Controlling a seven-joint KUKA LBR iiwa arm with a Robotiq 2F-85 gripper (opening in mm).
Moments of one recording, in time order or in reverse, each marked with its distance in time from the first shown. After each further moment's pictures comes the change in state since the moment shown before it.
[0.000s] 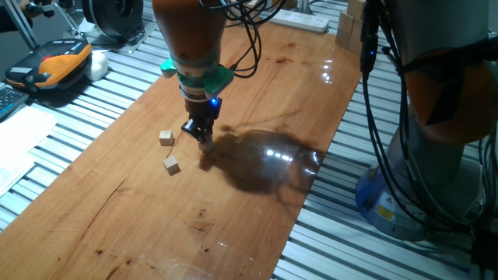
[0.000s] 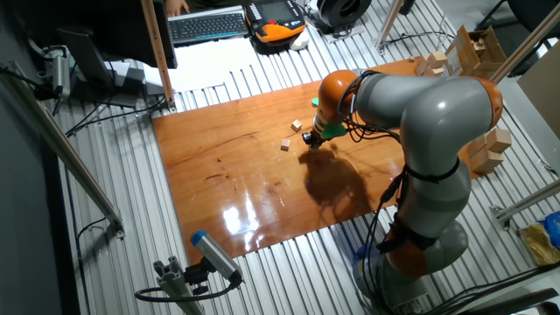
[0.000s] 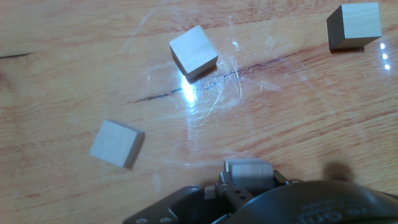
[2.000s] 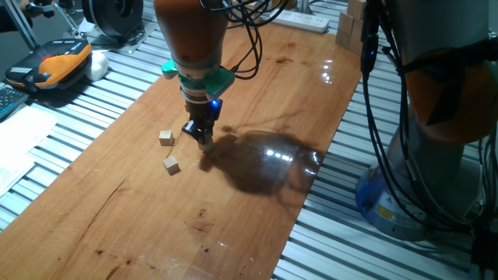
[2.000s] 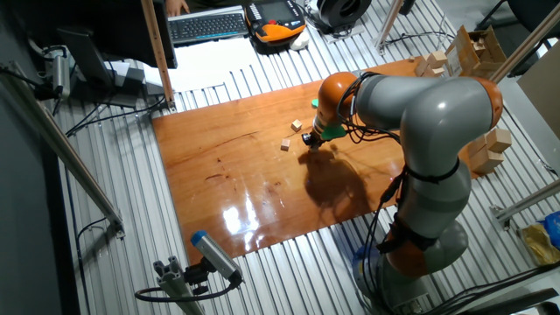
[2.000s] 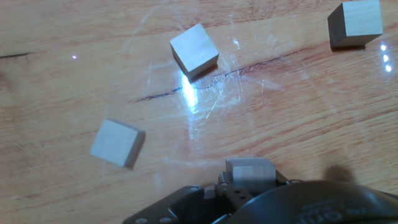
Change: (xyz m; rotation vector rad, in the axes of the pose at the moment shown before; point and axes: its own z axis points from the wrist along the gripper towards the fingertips) arm 0.001 0.001 0.001 0.001 -0.012 0.002
